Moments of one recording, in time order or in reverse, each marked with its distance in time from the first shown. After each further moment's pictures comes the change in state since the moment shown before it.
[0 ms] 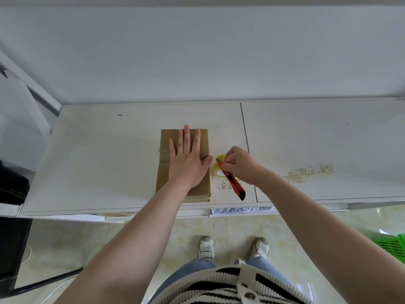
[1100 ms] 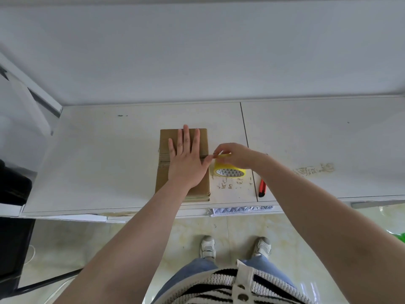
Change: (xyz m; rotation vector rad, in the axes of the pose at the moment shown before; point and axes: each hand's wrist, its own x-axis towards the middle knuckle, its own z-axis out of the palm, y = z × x) left_hand 0.001 0.001 0.000 0.036 0.003 -0.001; right_hand 0.034 0.004 -0.013 -0.035 -0.212 -0.038
